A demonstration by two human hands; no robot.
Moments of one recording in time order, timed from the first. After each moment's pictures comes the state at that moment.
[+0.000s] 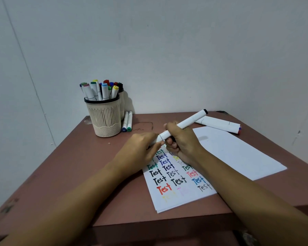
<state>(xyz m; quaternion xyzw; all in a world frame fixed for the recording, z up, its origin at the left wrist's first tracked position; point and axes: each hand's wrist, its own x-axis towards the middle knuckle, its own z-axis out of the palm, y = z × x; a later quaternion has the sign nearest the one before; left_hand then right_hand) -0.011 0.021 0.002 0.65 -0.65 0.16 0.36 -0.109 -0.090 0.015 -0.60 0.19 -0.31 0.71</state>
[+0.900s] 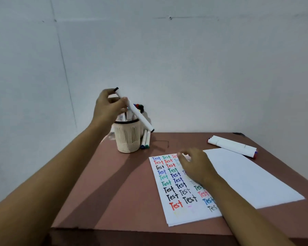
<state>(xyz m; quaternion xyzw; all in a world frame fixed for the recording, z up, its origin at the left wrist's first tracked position) 0.052 0.064 0.127 0.59 -0.33 0.03 0.73 -0.122 -0.103 -0.002 -0.88 0.26 -0.32 0.25</state>
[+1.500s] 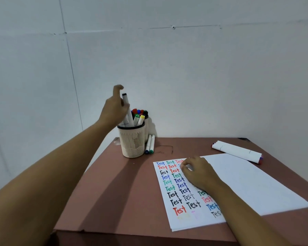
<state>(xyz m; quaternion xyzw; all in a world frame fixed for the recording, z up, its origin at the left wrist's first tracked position) 0.093 0.050 0.141 0.78 -0.39 0.24 0.43 -0.122 -0.103 0.001 -0.92 0.25 -0.25 0.18</state>
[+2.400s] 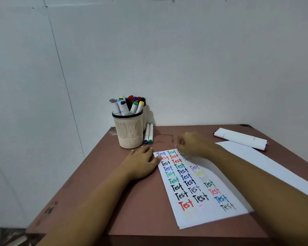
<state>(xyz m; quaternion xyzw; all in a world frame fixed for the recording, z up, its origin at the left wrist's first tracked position) 0.031 0.038 0.006 0.86 -0.49 -0.02 0.11 -0.078 -0.120 0.040 -0.96 0.23 -0.11 0.11</state>
